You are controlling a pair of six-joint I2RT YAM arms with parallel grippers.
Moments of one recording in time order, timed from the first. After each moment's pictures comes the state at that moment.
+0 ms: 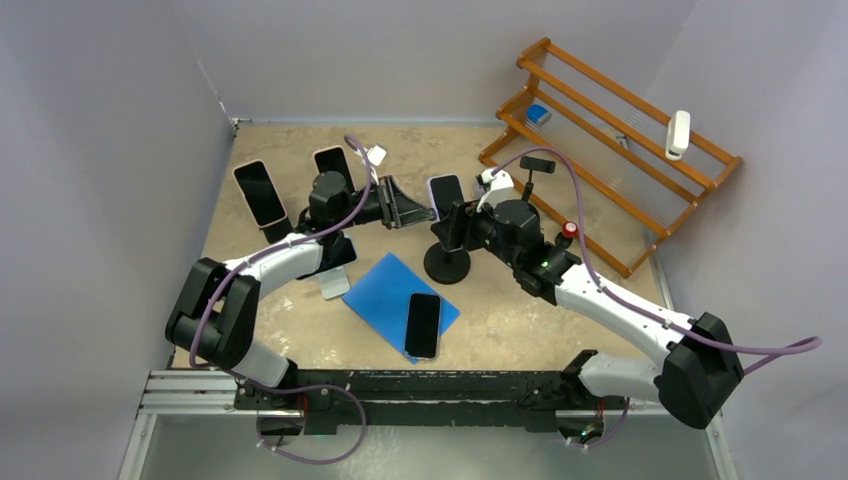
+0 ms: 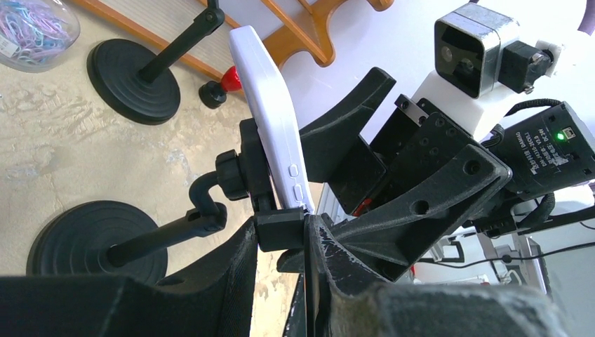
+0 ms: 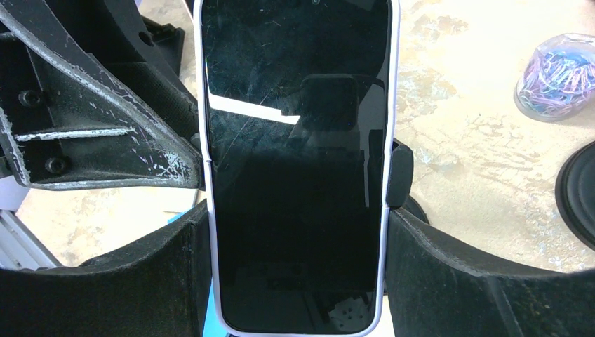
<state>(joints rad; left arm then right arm) -0.41 1.52 0.82 0.66 0.79 -0.89 0.72 1.19 0.81 0.05 0.07 0.43</state>
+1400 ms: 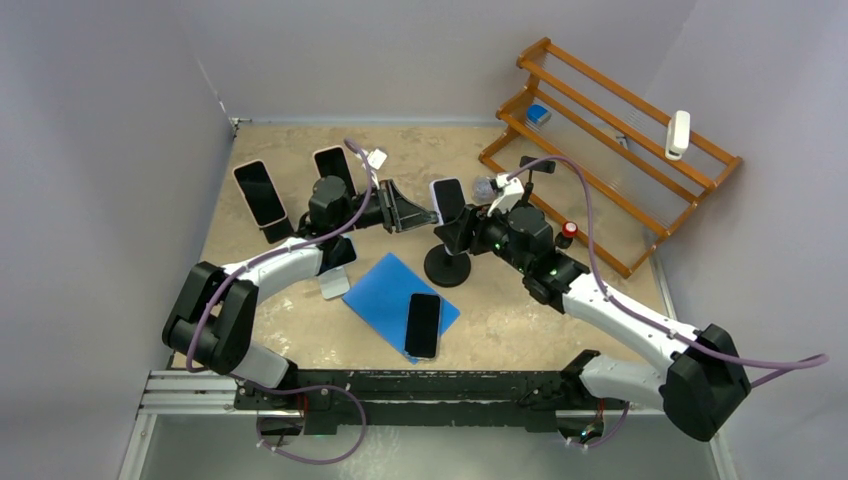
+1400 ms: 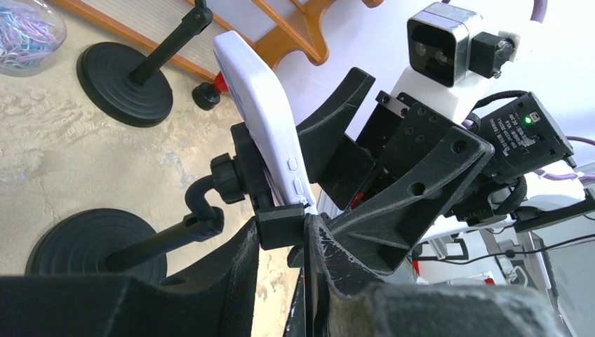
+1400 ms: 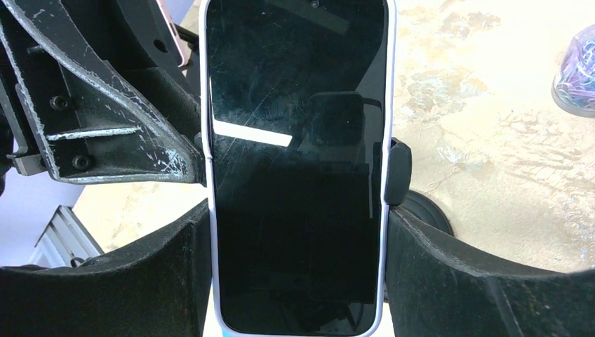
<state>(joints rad) -0.43 1.50 0.79 0.68 0.77 -0.87 0.67 1.13 0.72 0.15 -0.05 0.51</state>
